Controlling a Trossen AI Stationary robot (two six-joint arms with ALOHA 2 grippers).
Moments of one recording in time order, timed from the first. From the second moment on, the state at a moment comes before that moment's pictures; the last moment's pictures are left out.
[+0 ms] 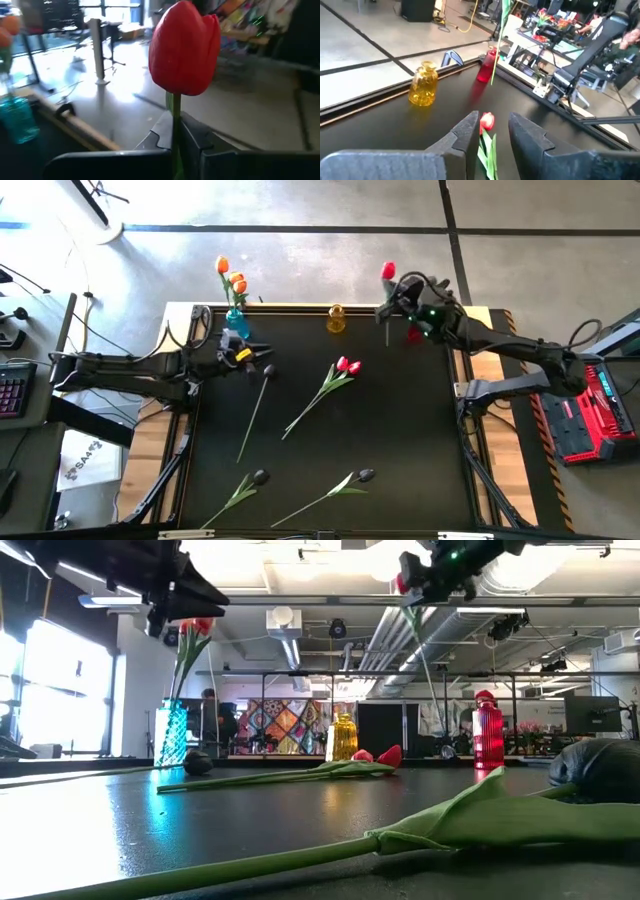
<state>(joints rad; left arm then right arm) 0.08 0.77 0.52 0.03 -0.38 -0.44 -0.43 1.15 0.96 0.02 0.56 0.00</state>
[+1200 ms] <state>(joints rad) 0.09 0.76 0.52 0.02 -0.40 -0.41 -0.64 0.92 0.96 -0.10 0.73 -0.07</state>
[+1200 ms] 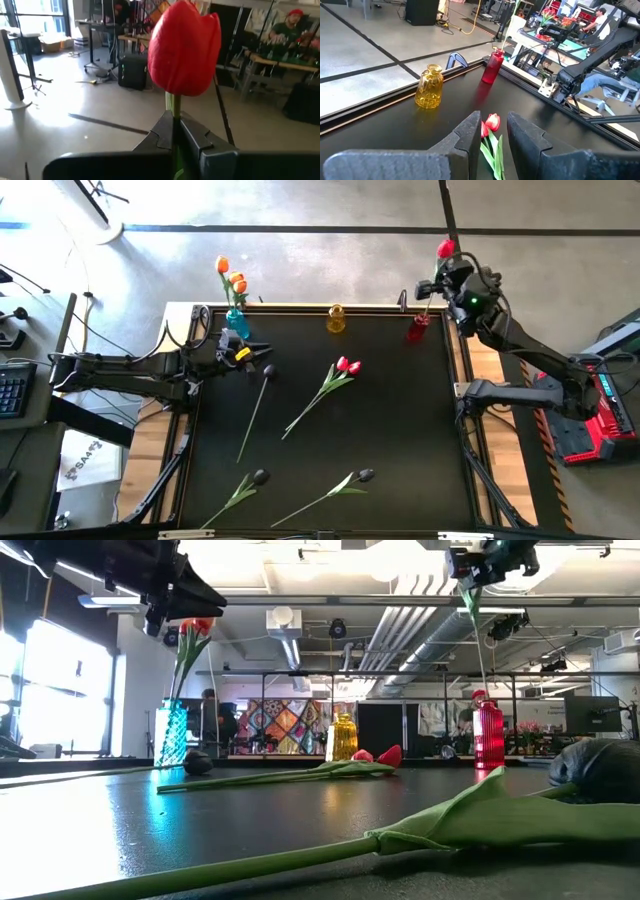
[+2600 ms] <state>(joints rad) 0.00 0.77 0.52 -0.20 -0.27 -0.63 -0.63 0.93 1.10 -0.73 0.55 0.42</state>
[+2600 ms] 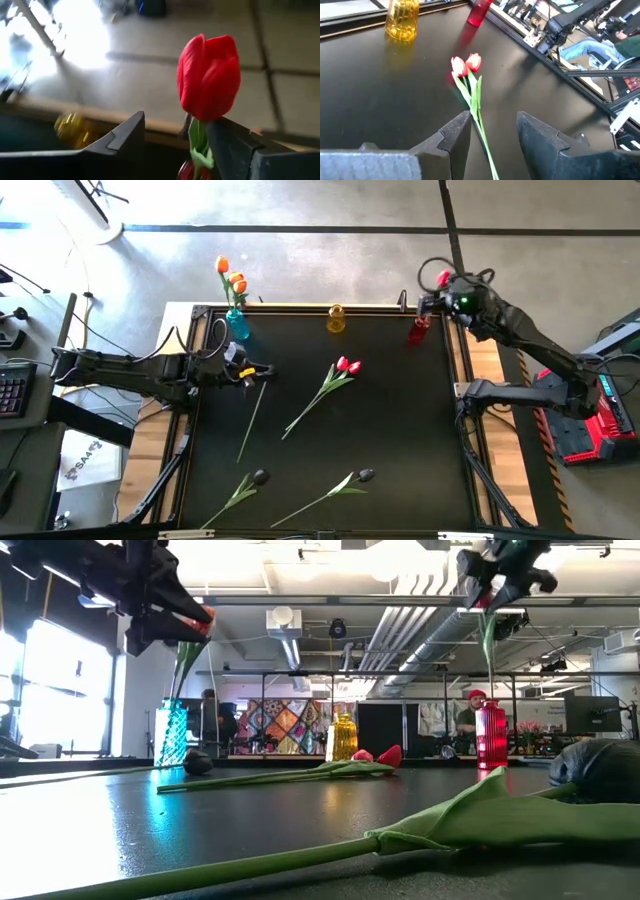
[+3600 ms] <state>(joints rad) -0.07 0.96 0.52 -0.18 -0.17 -0.77 -0.61 0.86 1.10 -0.94 0.17 0.70</state>
